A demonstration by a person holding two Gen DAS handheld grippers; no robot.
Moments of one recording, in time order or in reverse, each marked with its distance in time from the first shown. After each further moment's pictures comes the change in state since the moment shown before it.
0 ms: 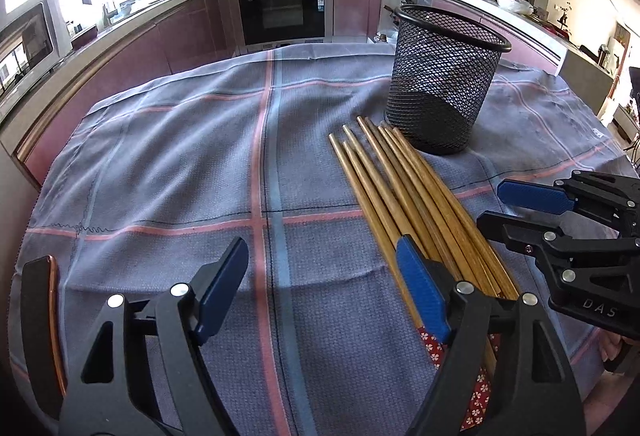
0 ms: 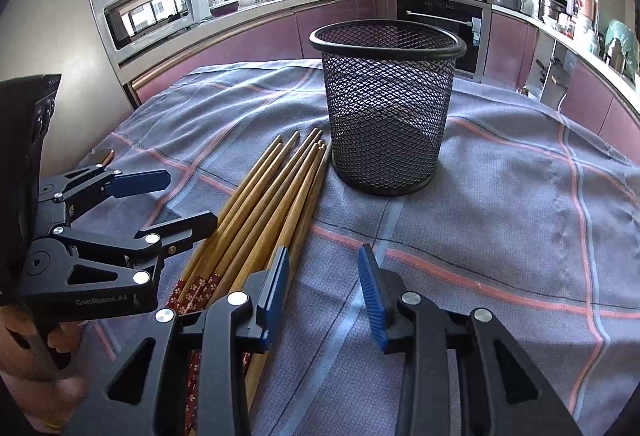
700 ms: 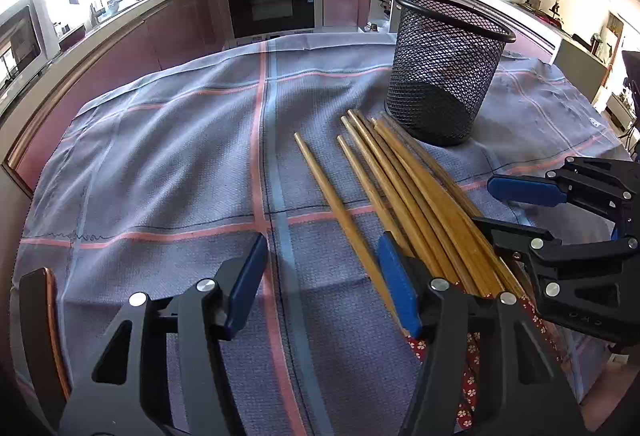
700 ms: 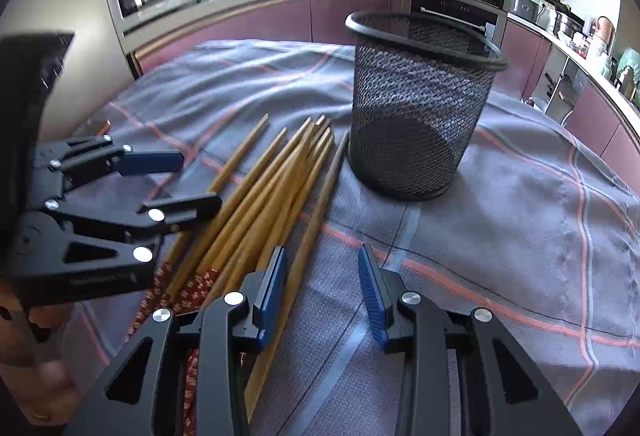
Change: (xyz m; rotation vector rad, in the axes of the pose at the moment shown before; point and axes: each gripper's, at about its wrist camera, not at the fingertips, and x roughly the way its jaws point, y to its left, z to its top) left arm 0.008 0.009 0.004 0.025 0.035 -0.035; right arm 0.015 0.017 0.006 -0.096 0.046 -0.044
